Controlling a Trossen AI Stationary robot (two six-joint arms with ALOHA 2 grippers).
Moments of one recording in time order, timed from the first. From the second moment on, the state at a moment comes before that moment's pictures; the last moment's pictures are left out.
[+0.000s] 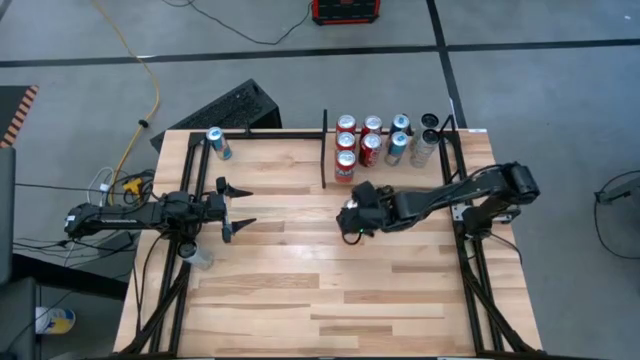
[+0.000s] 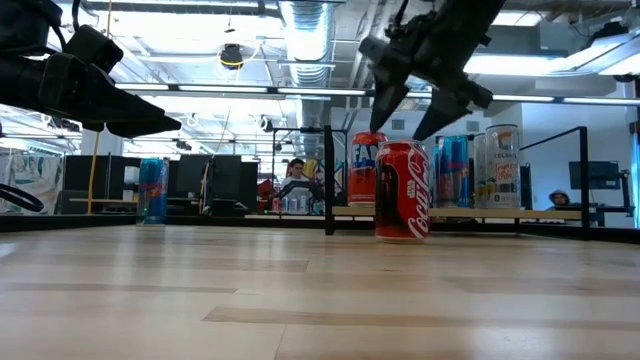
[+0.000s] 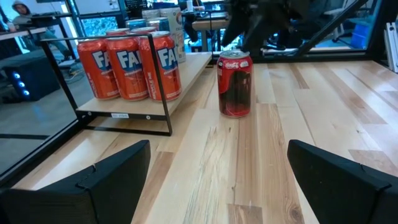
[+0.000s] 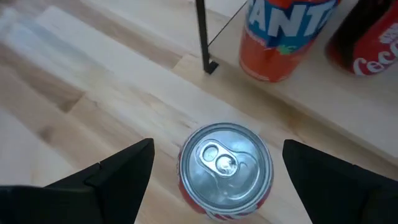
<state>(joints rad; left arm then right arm) 0.05 0.12 0.01 0.06 -0.18 0.09 0.16 1.62 1.20 -0.70 0.66 1.05</state>
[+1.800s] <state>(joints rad) 0.05 0.12 0.01 0.06 -0.18 0.09 -0.09 1.56 1.12 -0.74 0.78 1.04</state>
